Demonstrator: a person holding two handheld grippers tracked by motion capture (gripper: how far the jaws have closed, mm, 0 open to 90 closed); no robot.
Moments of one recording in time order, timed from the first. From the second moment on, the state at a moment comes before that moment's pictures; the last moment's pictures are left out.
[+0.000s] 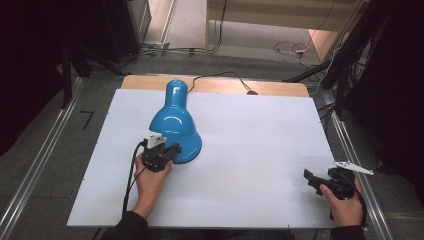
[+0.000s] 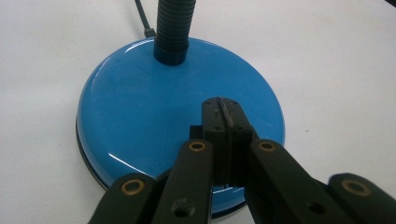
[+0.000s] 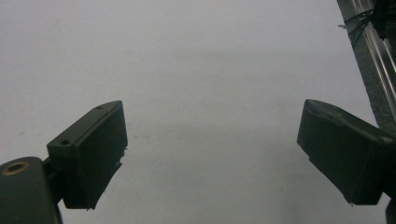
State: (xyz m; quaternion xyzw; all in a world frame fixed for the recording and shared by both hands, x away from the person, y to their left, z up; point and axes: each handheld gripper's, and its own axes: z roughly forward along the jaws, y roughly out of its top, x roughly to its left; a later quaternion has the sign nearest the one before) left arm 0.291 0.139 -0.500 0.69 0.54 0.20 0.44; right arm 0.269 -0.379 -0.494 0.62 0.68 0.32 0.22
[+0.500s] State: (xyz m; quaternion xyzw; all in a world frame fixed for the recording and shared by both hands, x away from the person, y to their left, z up) left arm 0.291 0.136 -0.503 0.69 0.53 0.20 0.44; right arm 0.268 -0.380 -0.493 0.62 0.68 0.32 0.22
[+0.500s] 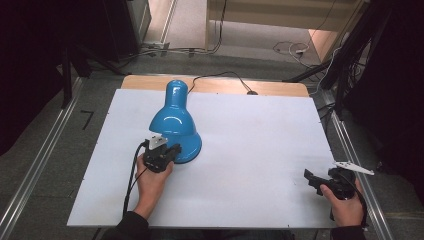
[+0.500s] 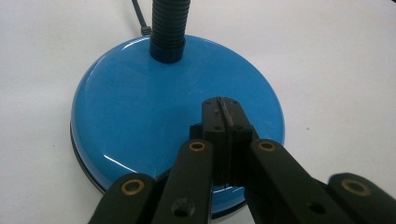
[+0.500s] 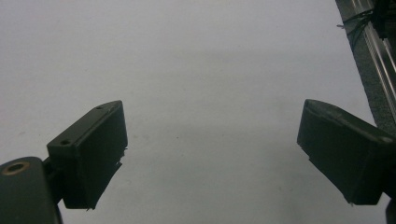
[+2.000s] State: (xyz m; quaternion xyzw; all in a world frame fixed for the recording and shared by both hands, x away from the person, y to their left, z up) left arm 0.289 0.134 -0.504 0.71 0.52 0.22 0.43; right arm 0.268 -0.380 -0.493 0.63 0.68 0.32 0.21
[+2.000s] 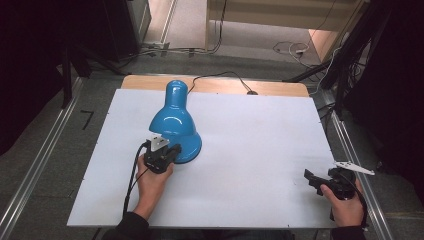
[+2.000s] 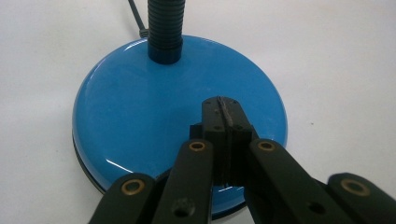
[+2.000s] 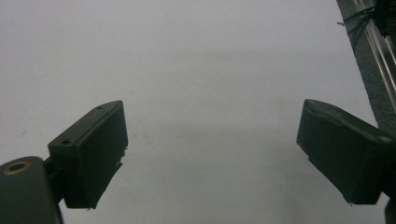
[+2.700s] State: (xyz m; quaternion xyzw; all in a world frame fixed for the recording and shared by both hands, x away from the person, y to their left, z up) left arm 0.288 0.136 -0.504 0.71 0.52 0.21 0.43; right arm 0.268 -0.382 -0.493 0.63 0.68 0.32 0.22
